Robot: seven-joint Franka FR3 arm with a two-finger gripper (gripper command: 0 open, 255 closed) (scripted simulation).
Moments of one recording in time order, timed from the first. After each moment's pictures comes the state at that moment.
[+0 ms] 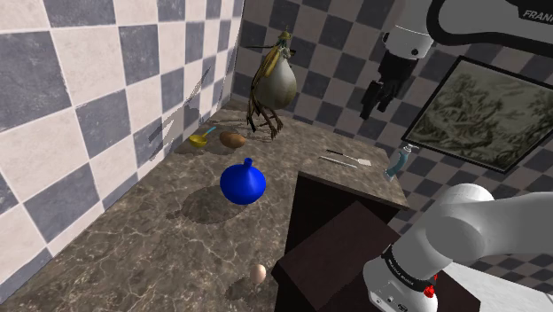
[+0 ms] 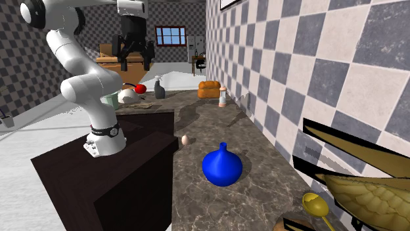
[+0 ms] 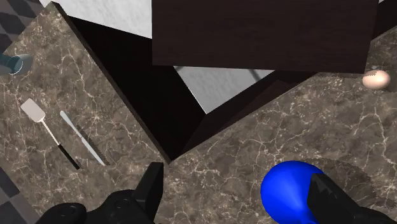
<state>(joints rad) -0.01 -0.79 0.04 -2.37 -0.11 1.58 0.04</state>
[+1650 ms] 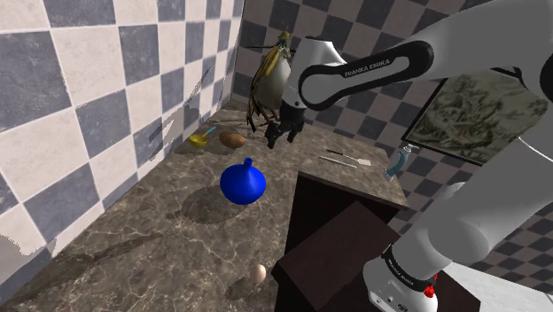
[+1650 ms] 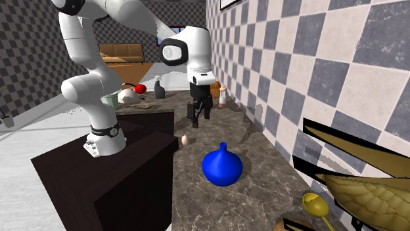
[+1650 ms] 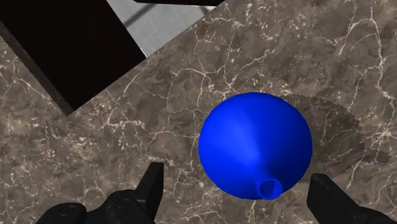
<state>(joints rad) 0.05 -0.09 0.15 -2.32 -0.03 2.27 0.21</state>
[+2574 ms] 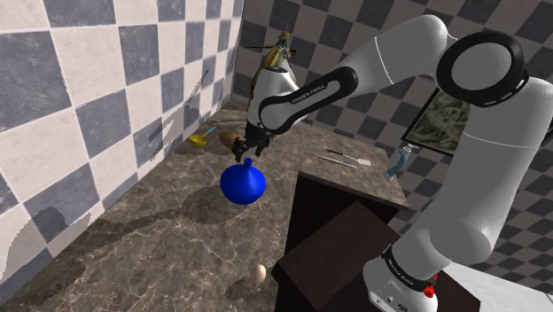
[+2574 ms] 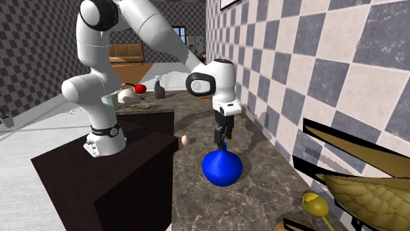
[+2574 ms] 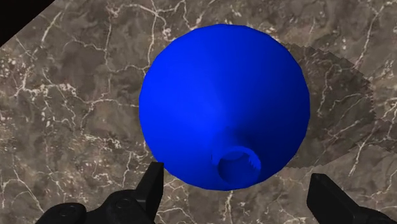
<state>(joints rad) 0.09 0.32 0.17 -2.10 -0.08 2.47 0.29</state>
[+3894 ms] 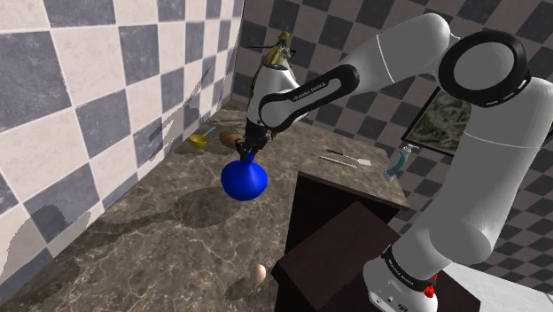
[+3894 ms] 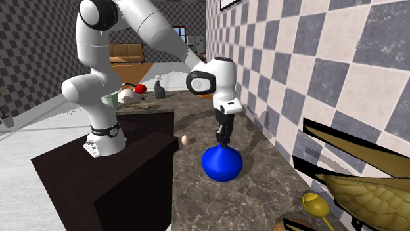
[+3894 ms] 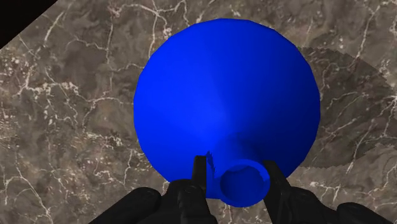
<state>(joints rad) 0.09 0.31 0.17 -2.09 -0.08 2.46 0.29</state>
